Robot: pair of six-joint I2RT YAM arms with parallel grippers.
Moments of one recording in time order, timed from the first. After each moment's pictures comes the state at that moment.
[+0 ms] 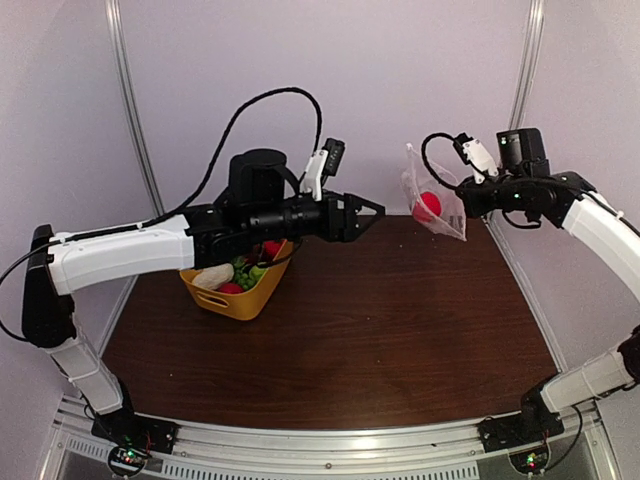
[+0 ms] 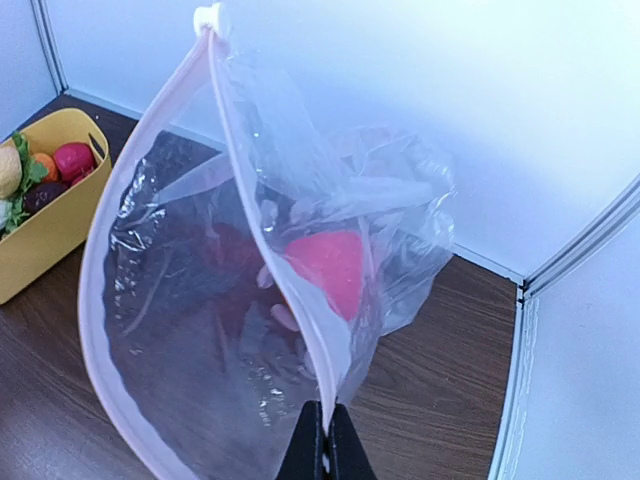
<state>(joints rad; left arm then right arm) -0.99 1.68 1.45 0.10 0.19 -0.40 0.37 1.30 1.39 -0.60 0.08 -0.15</state>
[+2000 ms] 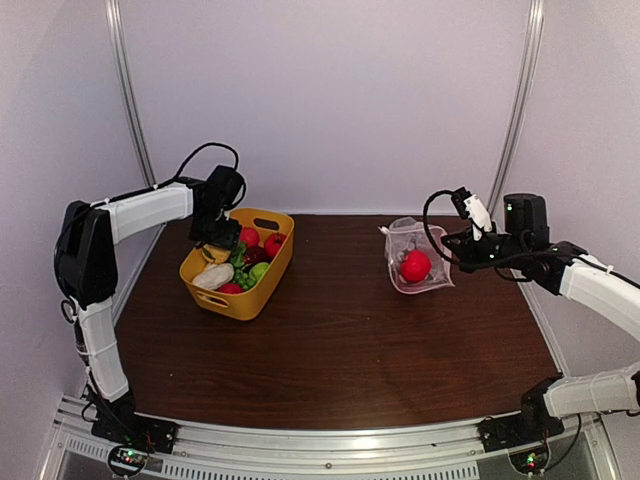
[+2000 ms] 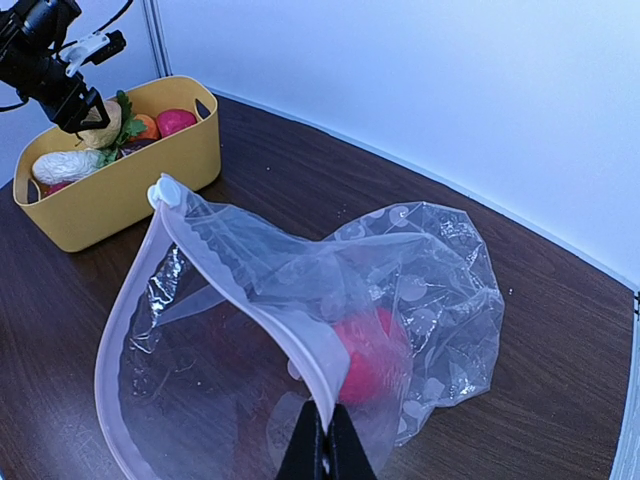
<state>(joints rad) -0.43 1.96 1.65 -0.79 -0.44 -0.20 0.34 1.09 0.84 -0.19 -0.23 -0.14</state>
